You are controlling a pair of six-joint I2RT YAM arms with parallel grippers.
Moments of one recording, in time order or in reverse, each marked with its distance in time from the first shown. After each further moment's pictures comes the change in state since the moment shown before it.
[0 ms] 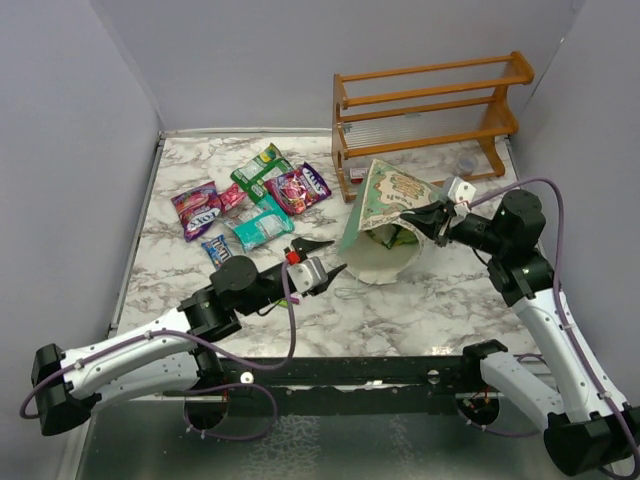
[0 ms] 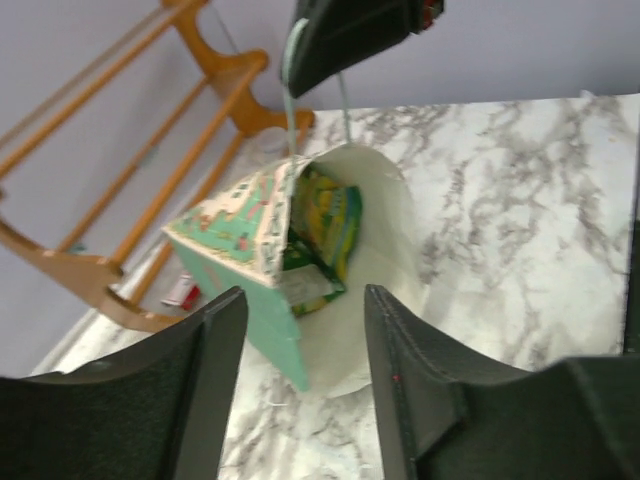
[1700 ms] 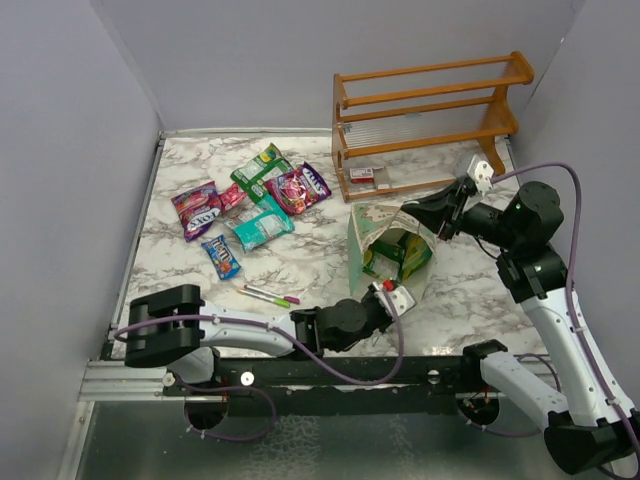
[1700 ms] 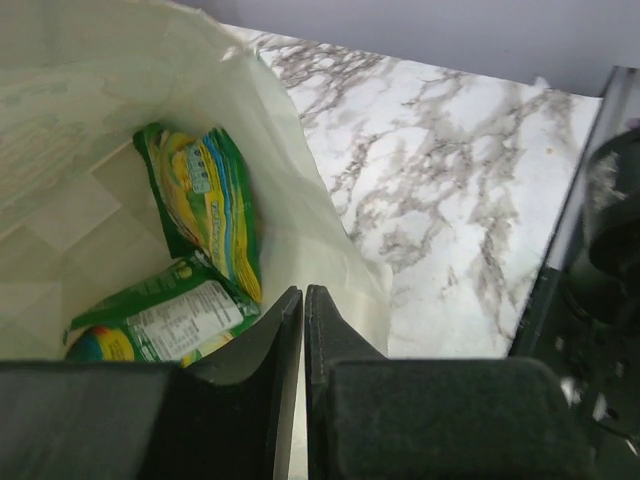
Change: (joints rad) left arm -0.379 0.705 0.081 0.465 -0.441 -0.274; right arm 0.000 0.007 0.120 -0.007 -0.018 0.272
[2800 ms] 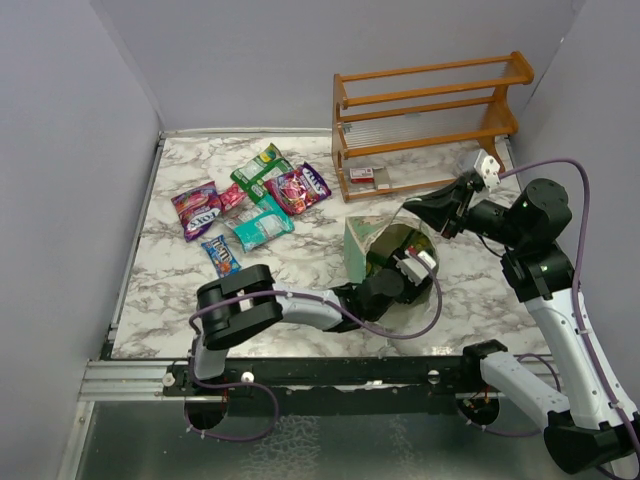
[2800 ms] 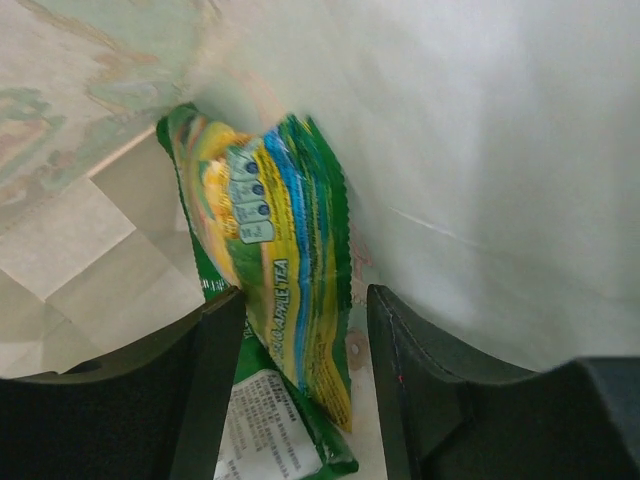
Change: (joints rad) left arm 0.177 0.406 0.303 -0.019 -0.008 -0.104; right arm 0.000 0.006 0.060 -0.027 -0.014 0.043
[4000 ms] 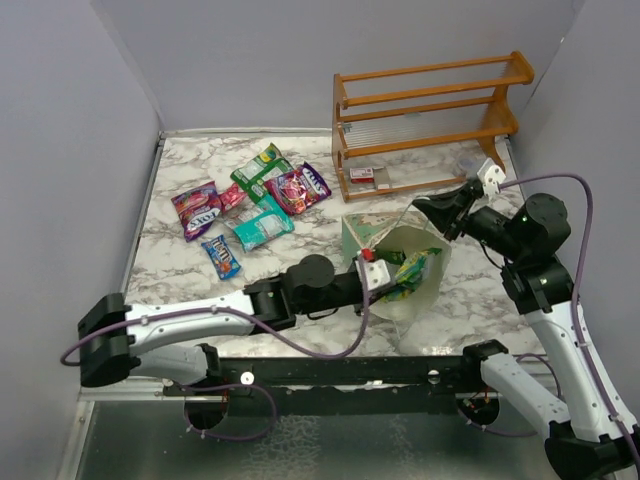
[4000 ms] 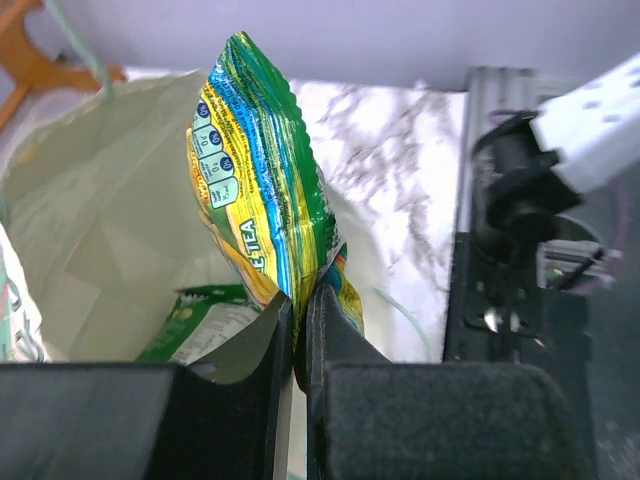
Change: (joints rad) left arm 0.018 -0.595 -0.166 -0.365 0.451 0.102; right arm 0.000 -0.068 -0.083 0.002 0.177 -0.050
